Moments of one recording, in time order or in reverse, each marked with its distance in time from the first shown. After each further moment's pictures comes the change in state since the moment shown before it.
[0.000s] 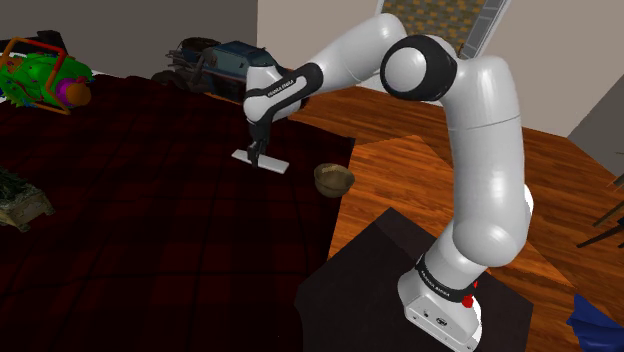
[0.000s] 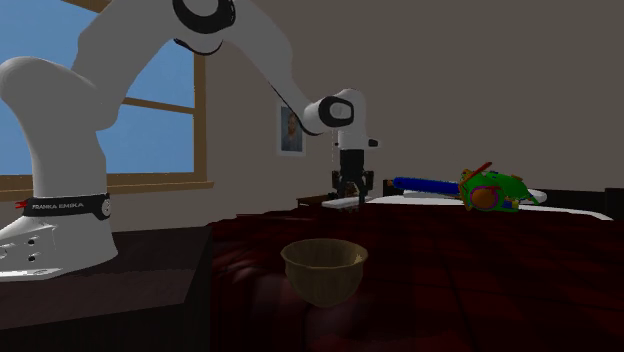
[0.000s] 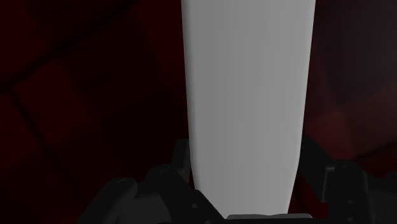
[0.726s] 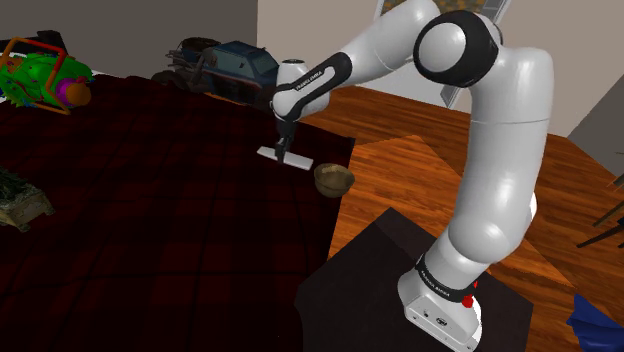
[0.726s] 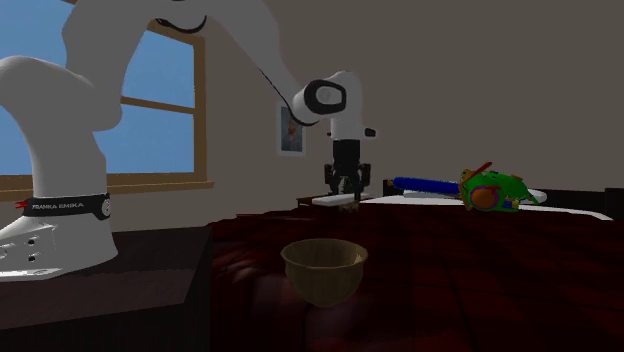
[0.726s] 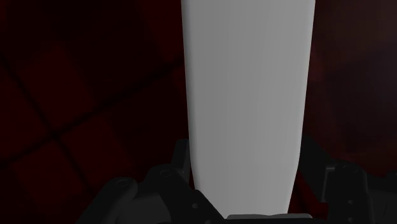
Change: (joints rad) arm -0.102 -0.190 -0.014 -0.257 0.023 0.069 -0.118
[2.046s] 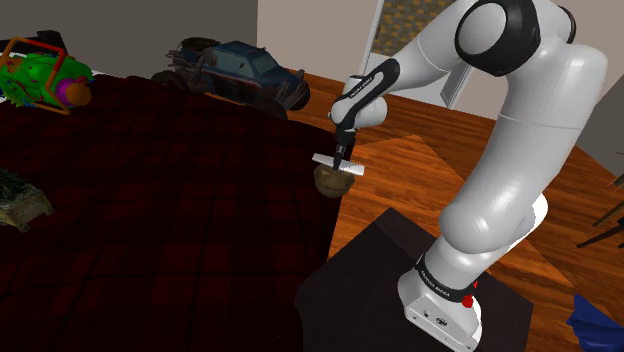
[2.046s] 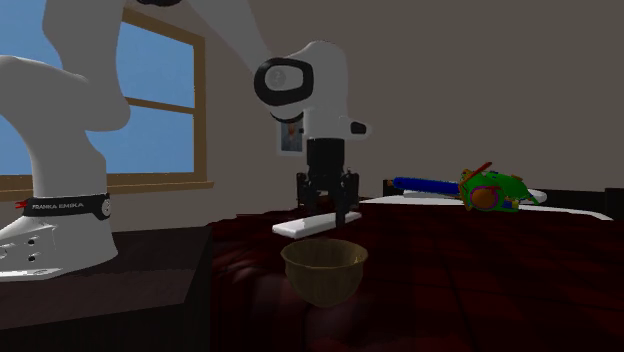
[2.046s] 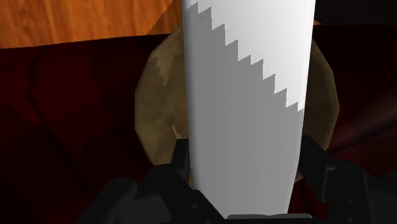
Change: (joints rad) arm -0.246 -0.202 -0.100 -0.384 0.050 0.188 -0.373
